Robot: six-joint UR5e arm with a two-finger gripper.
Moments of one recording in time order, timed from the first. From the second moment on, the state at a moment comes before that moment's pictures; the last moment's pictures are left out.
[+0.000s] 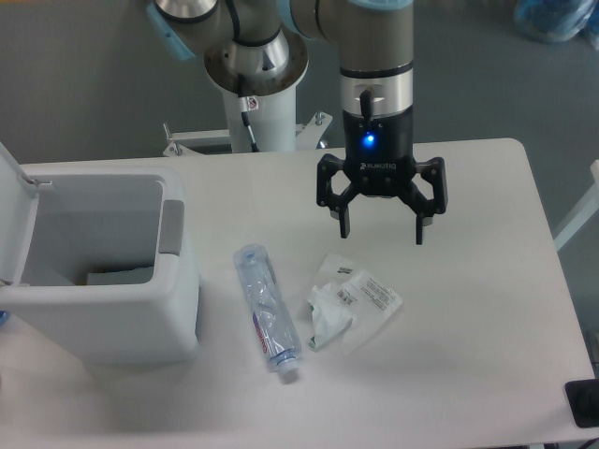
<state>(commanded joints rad) 2.58 -1.69 -1.62 -0.86 1.37 0.83</state>
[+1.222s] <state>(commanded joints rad) 2.57 -1.85 -1.61 -0.76 1.39 0.81</state>
